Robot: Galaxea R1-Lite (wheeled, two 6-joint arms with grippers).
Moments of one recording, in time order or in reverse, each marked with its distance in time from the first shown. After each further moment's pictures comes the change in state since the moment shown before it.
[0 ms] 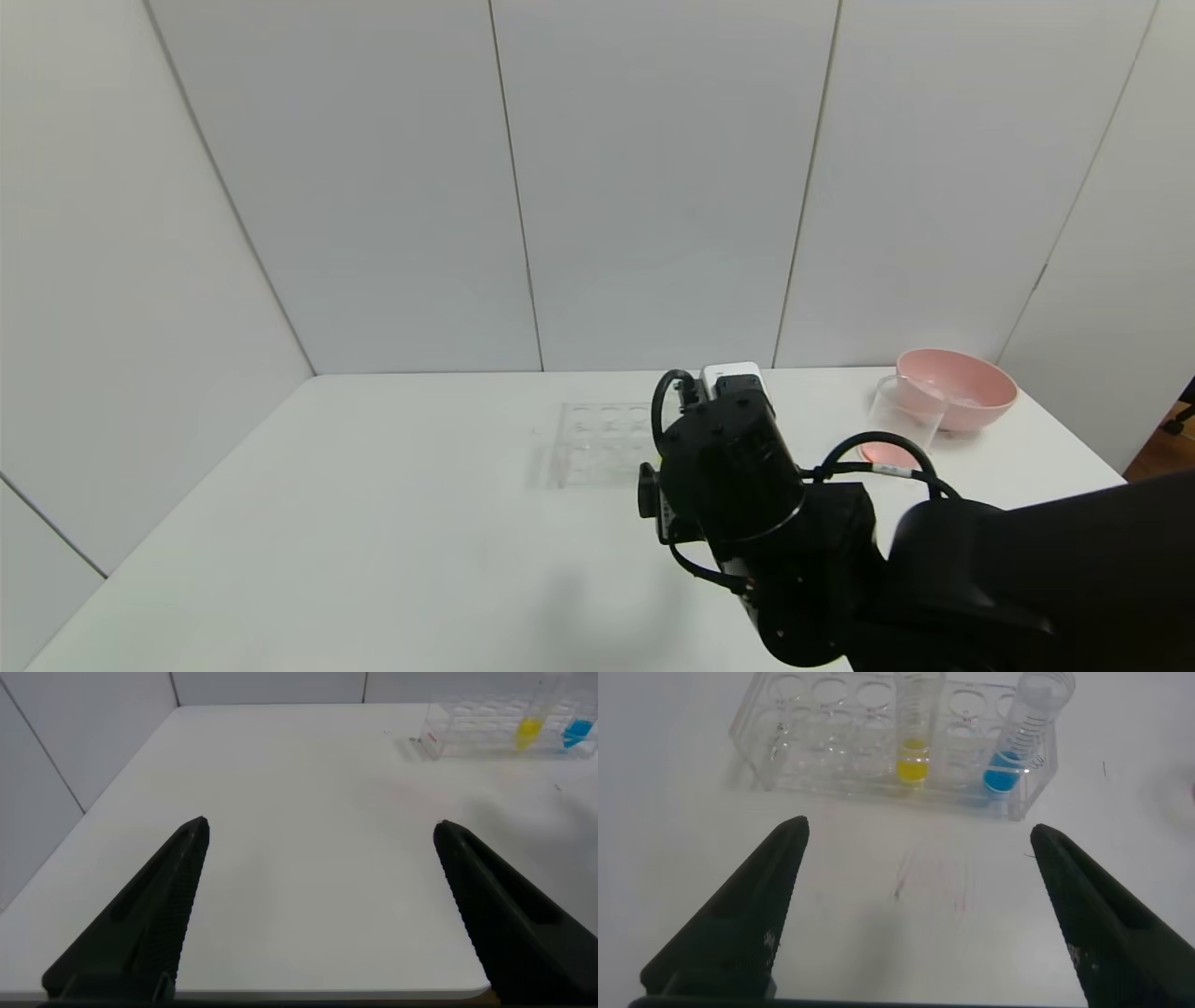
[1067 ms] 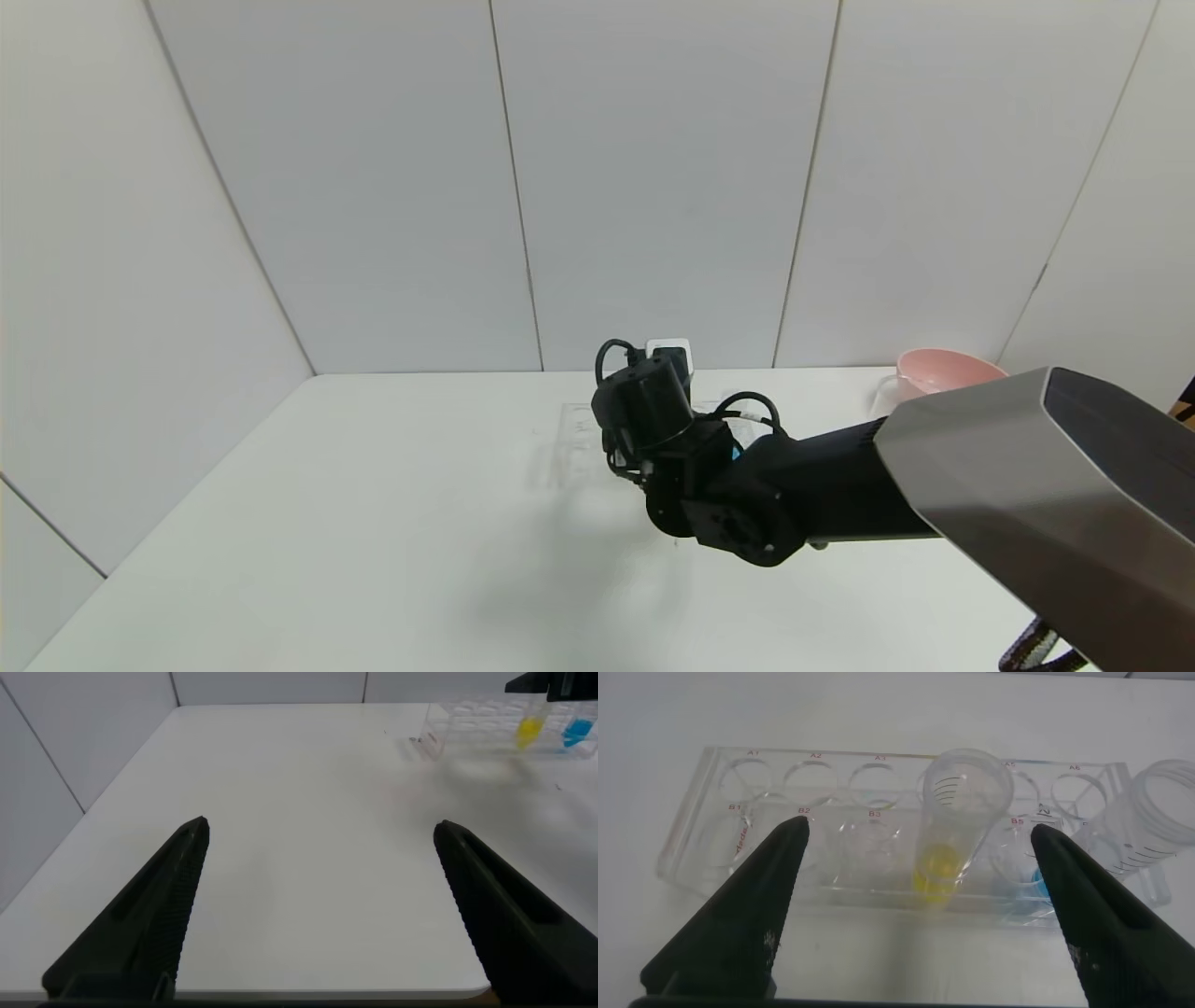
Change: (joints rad) left arm 0.000 0.000 0.000 0.000 0.000 0.000; right arm -0.121 0.349 -0.437 0.025 0.000 -0.064
